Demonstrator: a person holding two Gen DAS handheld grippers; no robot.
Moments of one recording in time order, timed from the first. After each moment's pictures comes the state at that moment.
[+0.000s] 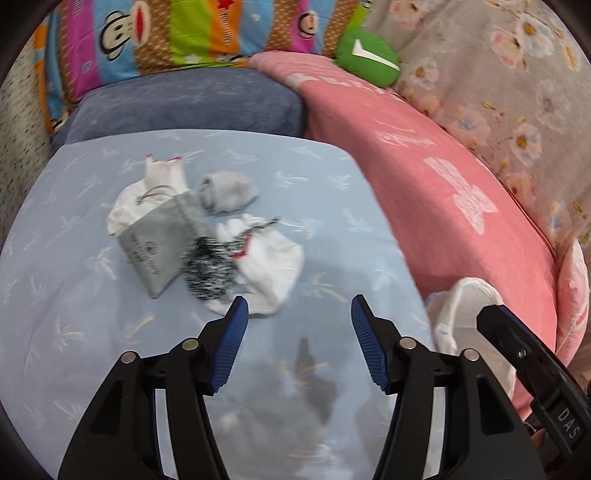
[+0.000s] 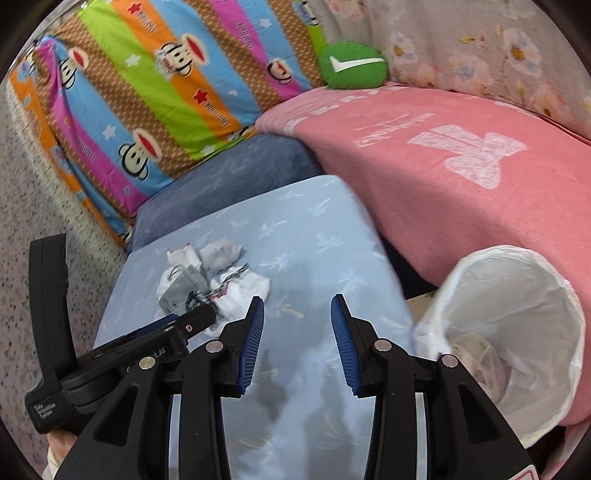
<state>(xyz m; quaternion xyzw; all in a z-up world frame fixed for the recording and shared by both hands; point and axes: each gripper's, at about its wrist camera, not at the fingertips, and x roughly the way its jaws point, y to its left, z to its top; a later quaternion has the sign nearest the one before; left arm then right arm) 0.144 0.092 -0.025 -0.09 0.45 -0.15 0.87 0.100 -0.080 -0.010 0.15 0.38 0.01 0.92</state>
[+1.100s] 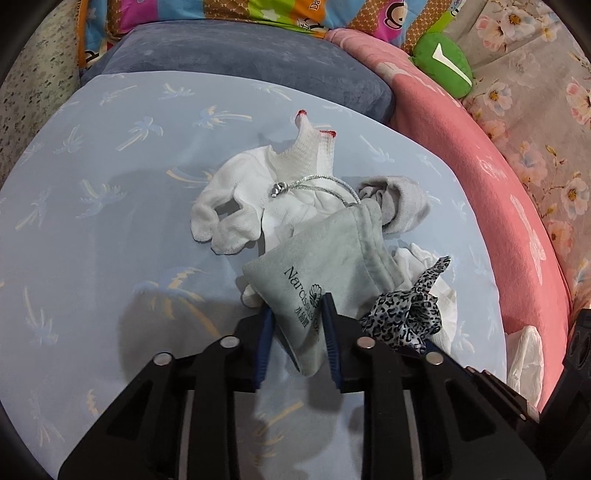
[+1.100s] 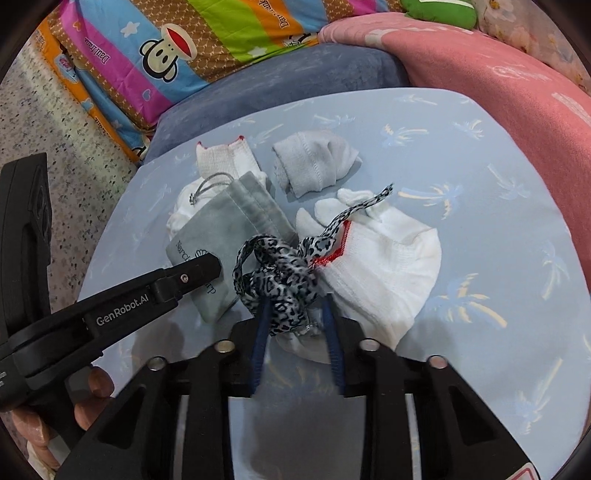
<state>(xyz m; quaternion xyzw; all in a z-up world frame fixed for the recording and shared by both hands) 0.219 0.199 -0.095 -0.16 0.51 -0.11 0.84 0.230 0.048 -0.121 0.10 0.49 0.09 0.86</state>
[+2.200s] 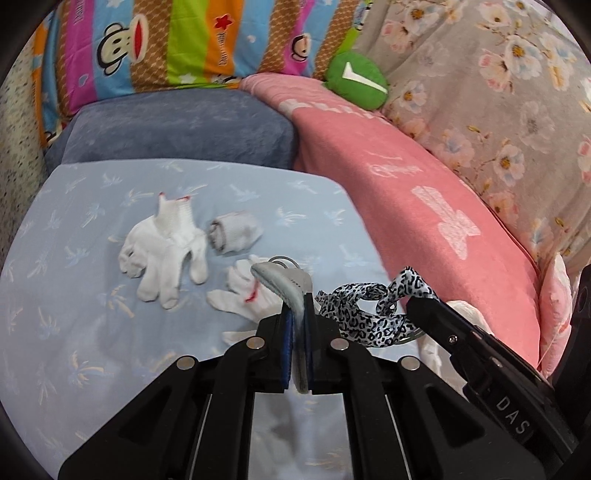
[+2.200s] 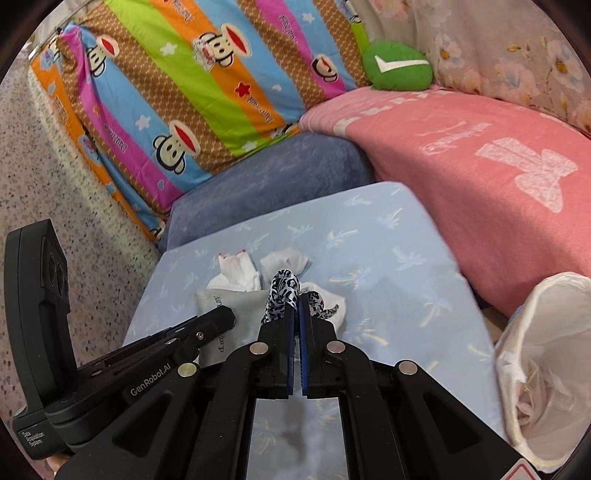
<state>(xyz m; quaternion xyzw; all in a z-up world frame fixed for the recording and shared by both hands) 0.151 0.106 0.010 -0.10 0.42 -0.19 0.88 0.128 -0.041 0.015 0.16 0.35 0.05 0.92</state>
